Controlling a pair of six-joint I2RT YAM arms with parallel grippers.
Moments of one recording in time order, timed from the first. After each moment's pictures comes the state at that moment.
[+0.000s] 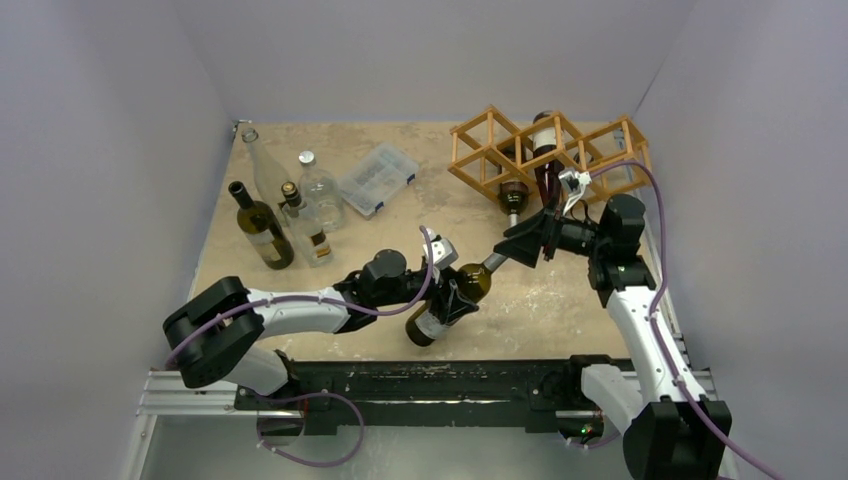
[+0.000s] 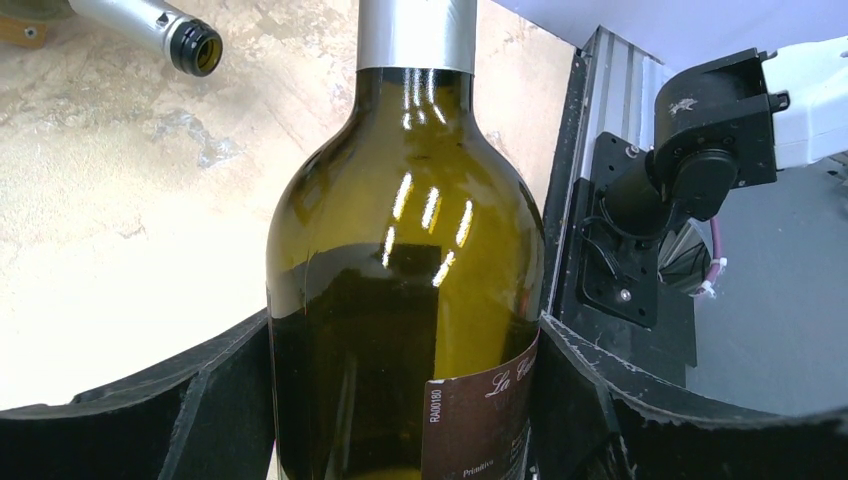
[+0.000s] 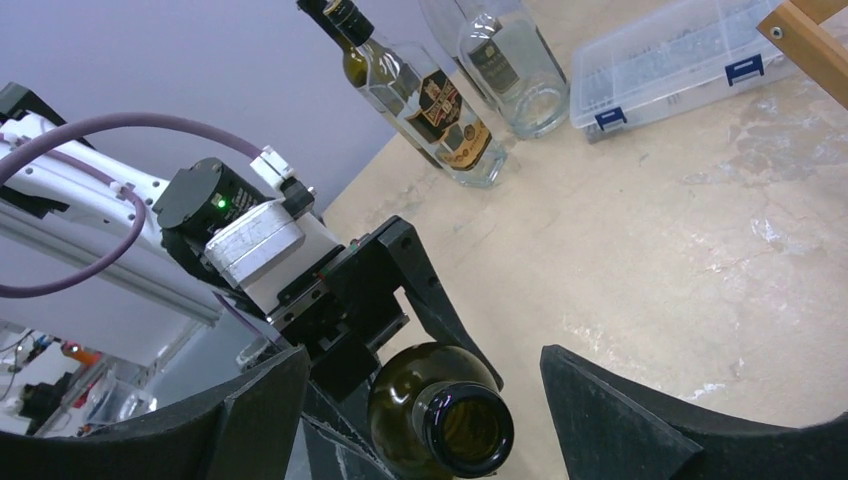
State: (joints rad) left arm -0.97 1.44 0.59 0.65 0.33 -0.26; right arm 0.01 0.93 0.70 0.01 -1.14 0.44
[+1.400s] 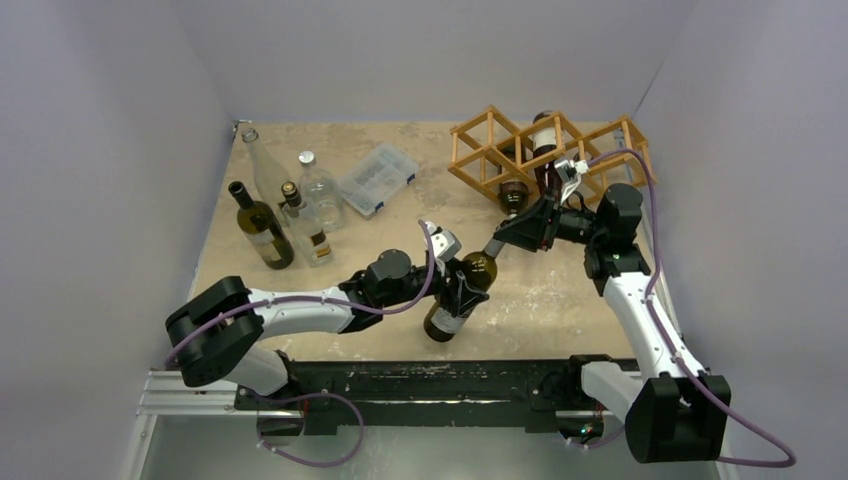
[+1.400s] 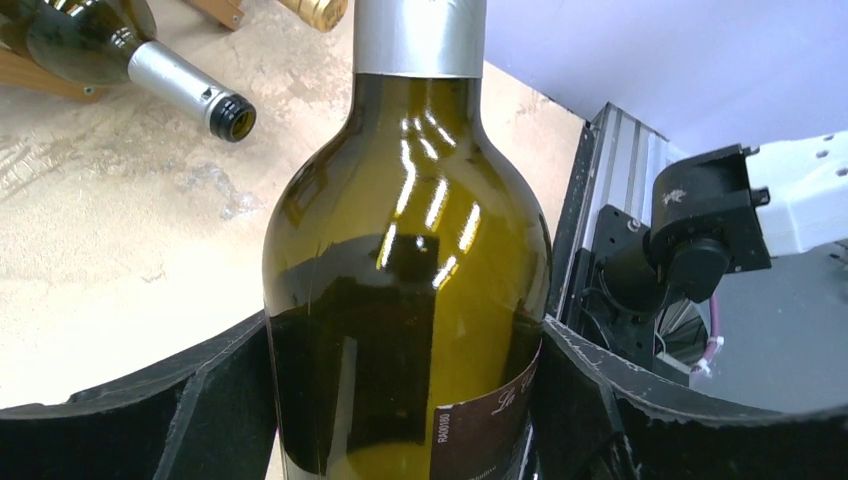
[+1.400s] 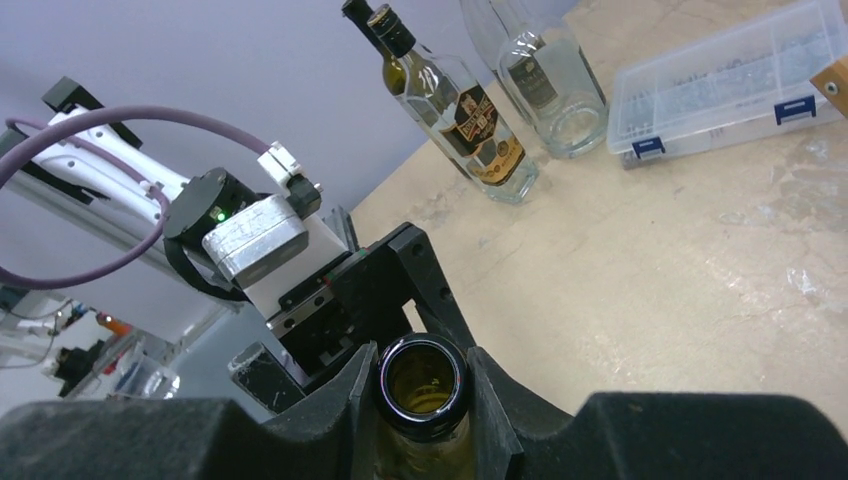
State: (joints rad) left arm -1.01 1.45 0.63 0.69 0.20 -0.32; right arm 0.02 1.02 0.71 0.21 -1.22 0.56
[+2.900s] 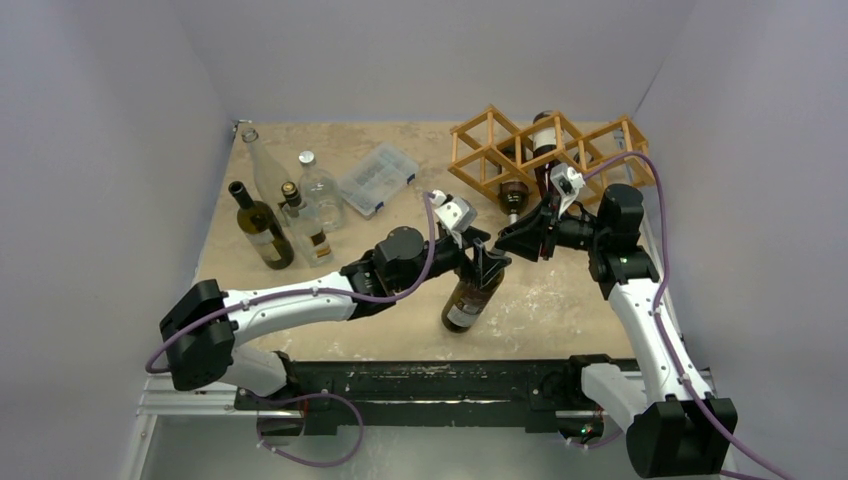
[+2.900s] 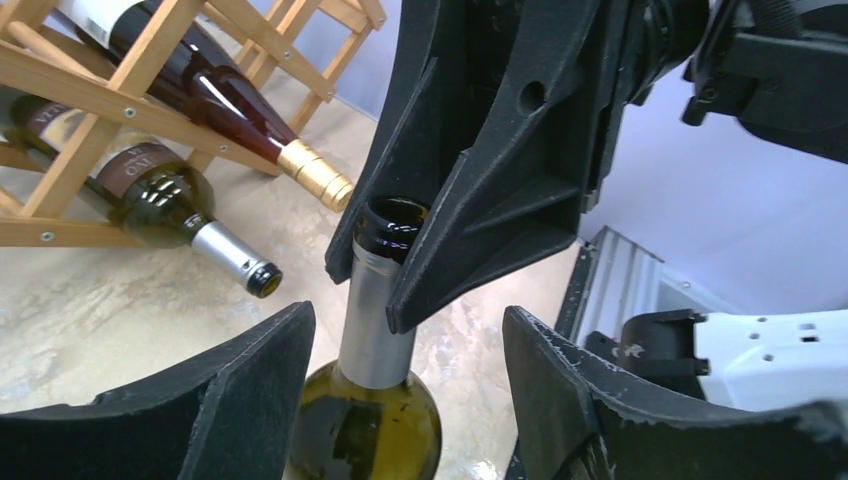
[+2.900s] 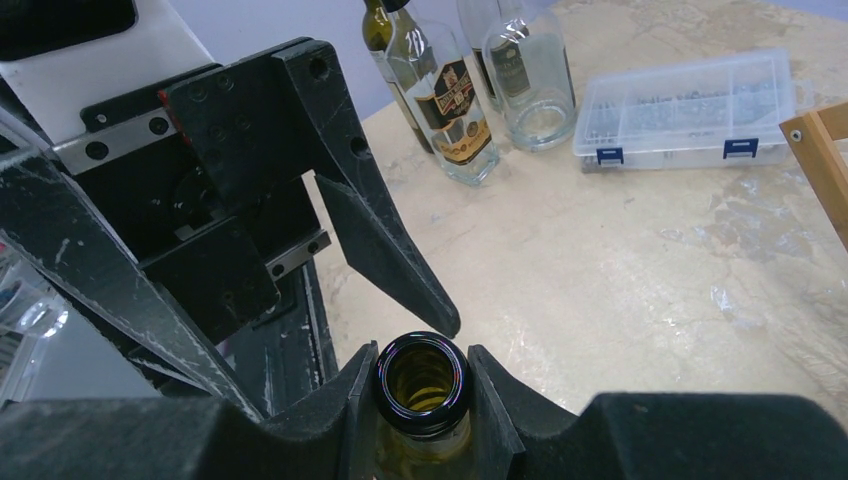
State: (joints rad) left arm -1.07 1.40 0.91 0.49 0.04 -0.32; right arm 0.04 0.96 0.79 -0.11 -1.19 0.14
